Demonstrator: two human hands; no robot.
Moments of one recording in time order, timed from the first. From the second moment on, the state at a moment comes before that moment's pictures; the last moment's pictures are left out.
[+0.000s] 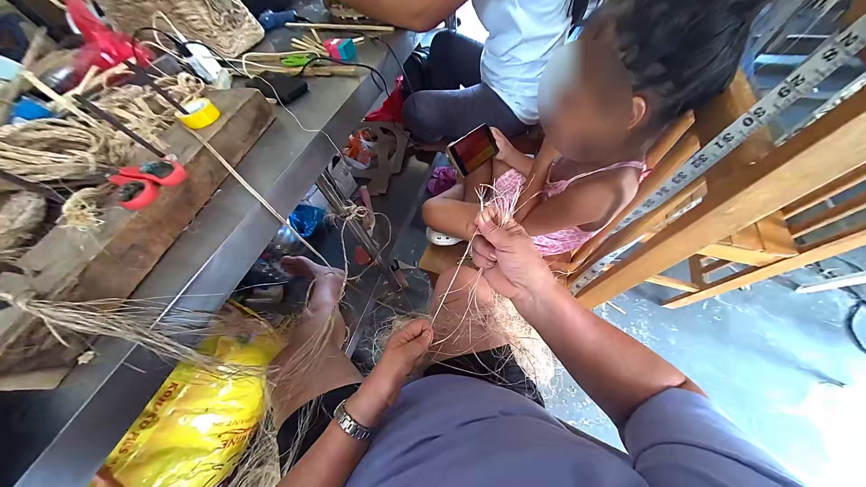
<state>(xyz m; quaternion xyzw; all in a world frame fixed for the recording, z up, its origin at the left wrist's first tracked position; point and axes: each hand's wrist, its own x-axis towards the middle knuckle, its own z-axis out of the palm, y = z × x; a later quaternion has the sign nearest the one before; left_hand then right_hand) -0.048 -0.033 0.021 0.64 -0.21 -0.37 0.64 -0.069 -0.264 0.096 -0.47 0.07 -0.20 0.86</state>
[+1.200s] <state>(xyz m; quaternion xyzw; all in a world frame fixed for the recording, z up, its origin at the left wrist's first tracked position) -0.048 -0.033 0.029 0.67 -0.24 -0.27 0.65 -0.077 -0.206 0.064 -0.49 0.07 -0.08 0.87</state>
